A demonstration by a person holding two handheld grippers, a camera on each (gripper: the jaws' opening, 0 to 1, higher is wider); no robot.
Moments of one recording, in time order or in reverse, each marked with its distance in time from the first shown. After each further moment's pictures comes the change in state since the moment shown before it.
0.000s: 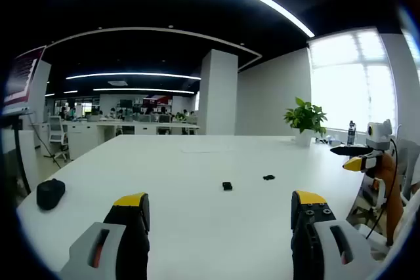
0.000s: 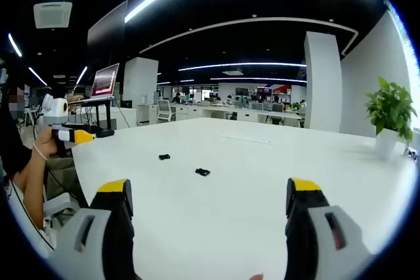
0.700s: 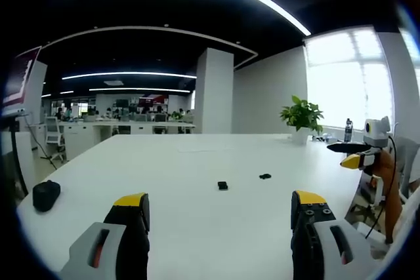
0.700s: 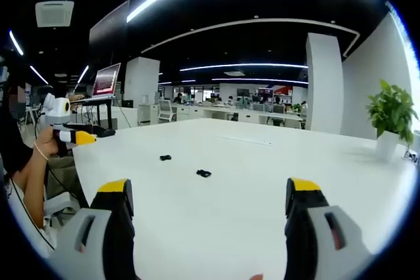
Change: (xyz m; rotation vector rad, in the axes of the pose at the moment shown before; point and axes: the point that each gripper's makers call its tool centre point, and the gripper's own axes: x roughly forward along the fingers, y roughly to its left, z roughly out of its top) left arm 0.004 -0.005 -0.002 0.008 0.012 -0.021; right arm 0.002 0.003 0.004 -0.011 -0.005 0.010
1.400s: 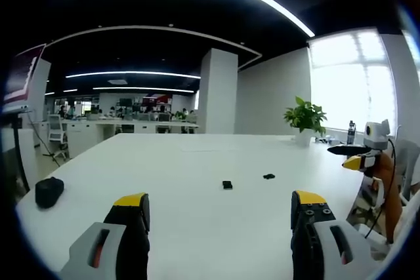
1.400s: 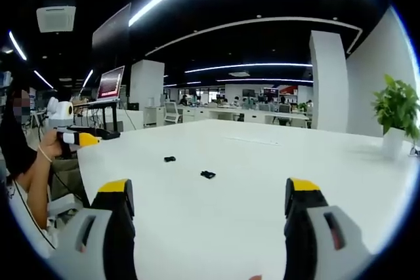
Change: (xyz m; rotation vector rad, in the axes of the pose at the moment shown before) left arm -0.003 0.008 -0.001 -0.015 -0.005 0.021; right arm 0.007 0.001 -0.002 0.020 -0.014 0.054
